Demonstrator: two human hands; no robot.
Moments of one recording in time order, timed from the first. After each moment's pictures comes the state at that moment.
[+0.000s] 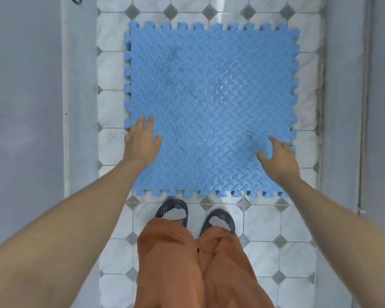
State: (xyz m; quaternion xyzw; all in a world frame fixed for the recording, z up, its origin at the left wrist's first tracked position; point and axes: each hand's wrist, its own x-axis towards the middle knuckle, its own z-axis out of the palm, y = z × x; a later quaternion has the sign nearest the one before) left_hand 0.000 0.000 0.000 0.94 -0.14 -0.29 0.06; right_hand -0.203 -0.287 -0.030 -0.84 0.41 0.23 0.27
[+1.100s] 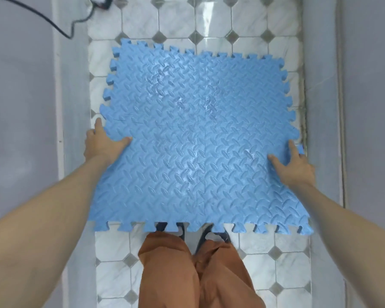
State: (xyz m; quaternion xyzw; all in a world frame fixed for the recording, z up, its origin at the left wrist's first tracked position) left_hand 0.082 0.028 0.000 0.94 0.09 -0.28 0.16; right_hand -0.210 -0.342 -0.020 -0.79 0.52 0.24 0.23
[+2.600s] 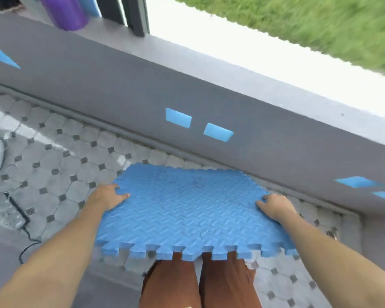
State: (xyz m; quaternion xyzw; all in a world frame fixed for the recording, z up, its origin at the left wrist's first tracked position) left_hand -0.092 -0.133 0.525 0.73 -0.53 -0.39 -0.21; right_hand -0.567 -0.032 0.564 -0.44 0.79 0.27 0.32
